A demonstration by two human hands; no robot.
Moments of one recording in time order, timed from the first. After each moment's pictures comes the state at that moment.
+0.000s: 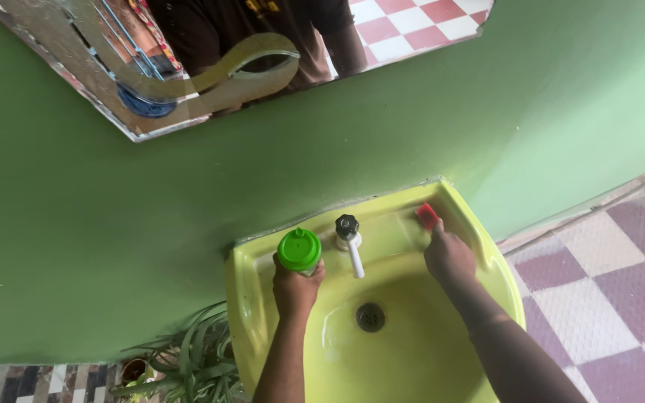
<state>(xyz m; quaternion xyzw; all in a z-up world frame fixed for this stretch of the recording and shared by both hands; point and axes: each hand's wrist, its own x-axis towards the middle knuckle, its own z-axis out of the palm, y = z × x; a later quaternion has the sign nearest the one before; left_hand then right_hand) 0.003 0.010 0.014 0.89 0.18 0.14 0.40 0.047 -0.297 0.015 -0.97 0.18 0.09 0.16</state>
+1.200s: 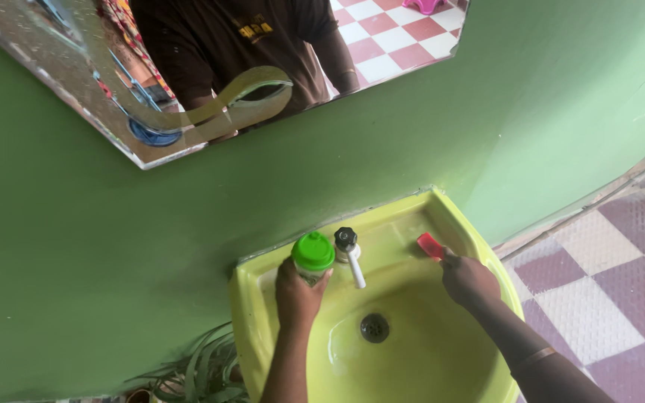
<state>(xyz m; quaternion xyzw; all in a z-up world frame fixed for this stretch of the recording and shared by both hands) 0.007 0.016 0.024 0.92 0.01 0.23 0.32 -0.007 -0.315 0.051 -0.96 0.19 0.13 0.17</state>
